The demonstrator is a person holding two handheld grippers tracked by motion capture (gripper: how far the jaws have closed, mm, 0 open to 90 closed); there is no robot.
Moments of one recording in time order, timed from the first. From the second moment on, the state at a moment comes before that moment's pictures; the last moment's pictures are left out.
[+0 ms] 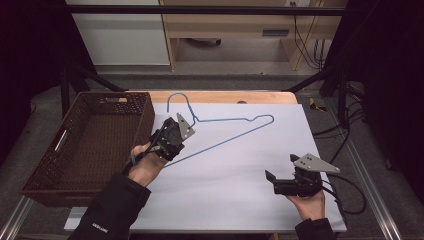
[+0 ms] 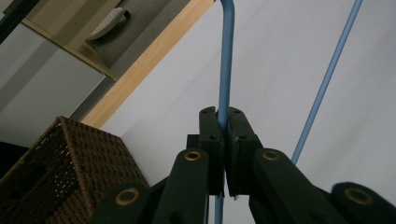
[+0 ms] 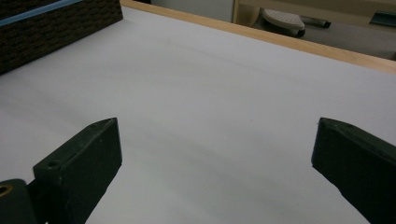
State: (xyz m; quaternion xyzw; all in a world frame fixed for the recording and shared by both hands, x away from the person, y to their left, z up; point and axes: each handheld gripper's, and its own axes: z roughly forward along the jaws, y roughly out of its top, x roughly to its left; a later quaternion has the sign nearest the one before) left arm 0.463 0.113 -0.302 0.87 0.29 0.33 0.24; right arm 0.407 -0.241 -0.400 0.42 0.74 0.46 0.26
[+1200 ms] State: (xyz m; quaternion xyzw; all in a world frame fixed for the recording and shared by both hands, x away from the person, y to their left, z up) left arm 0.469 0.237 -0.247 0.81 0.39 0.38 0.21; right arm 0.408 -0.234 -0.405 0.43 0.74 0.45 0.26
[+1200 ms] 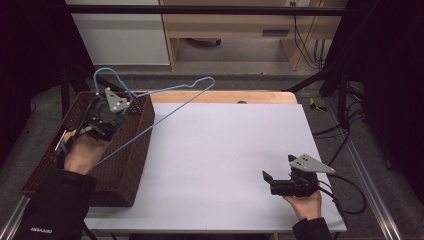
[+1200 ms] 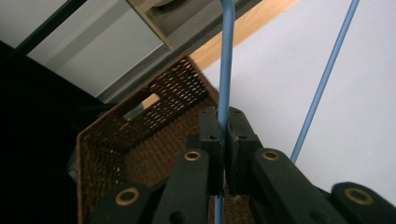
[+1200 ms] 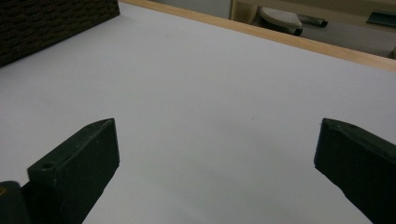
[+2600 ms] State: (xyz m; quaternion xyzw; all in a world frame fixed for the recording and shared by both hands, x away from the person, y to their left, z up) left arm 0.484 0.370 -0.301 0.75 0.51 0.40 0.11; right arm 0.410 -0.233 -0.407 0.43 0.74 0.45 0.26
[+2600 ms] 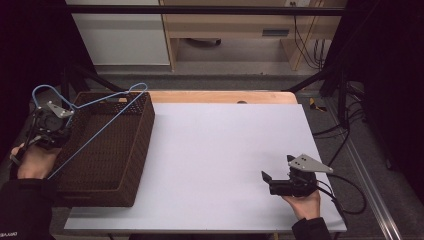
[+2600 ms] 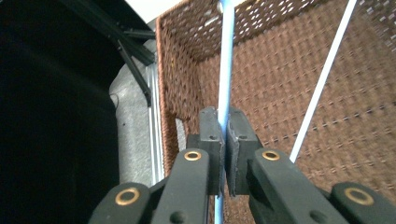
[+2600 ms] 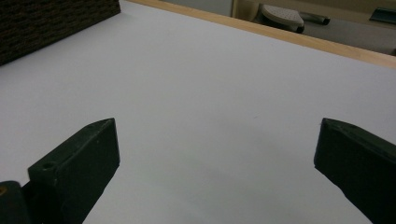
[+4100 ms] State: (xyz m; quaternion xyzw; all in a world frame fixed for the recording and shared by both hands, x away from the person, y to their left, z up) left arm 0.450 0.346 -0.333 0.77 0.47 0.32 0.28; right arm 0.408 -0.235 -0.404 0.42 0.73 0.47 0.26
